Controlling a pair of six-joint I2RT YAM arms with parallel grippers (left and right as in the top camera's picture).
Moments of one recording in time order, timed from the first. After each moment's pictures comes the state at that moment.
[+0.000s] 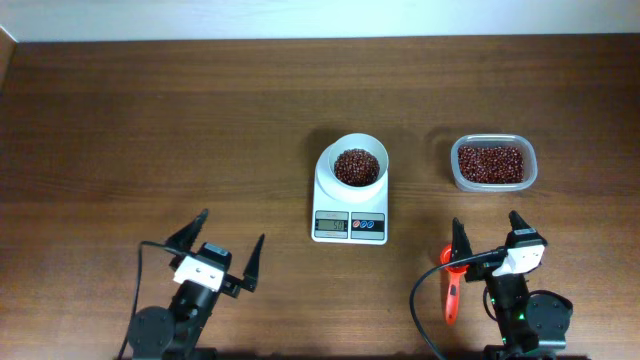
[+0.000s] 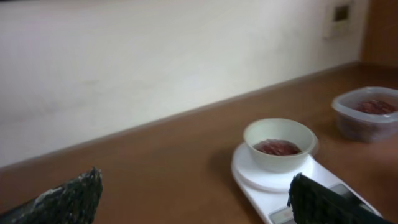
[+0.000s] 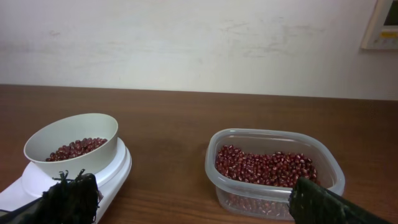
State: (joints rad) left arm -0.01 0.04 0.21 -0.16 0.34 0.16; right arm -0.04 0.01 0.01 -0.06 -0.18 0.02
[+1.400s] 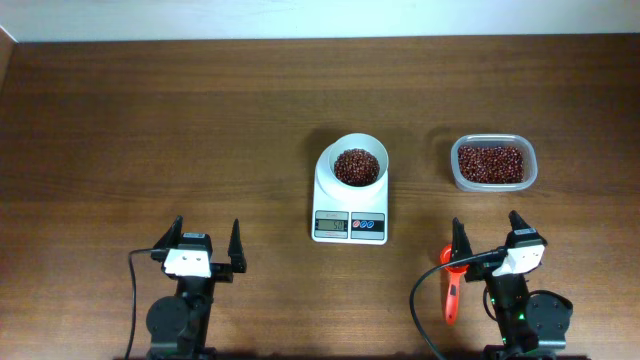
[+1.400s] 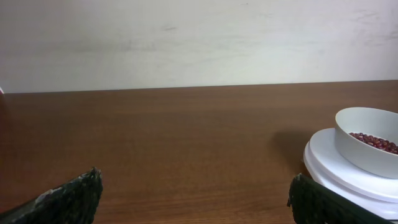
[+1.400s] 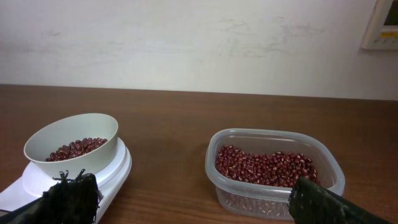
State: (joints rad) left arm -0.01 0.01 0.01 -0.08 0.04 0.03; right arm -0.04 0.01 0.01 -0.06 -0.18 0.02
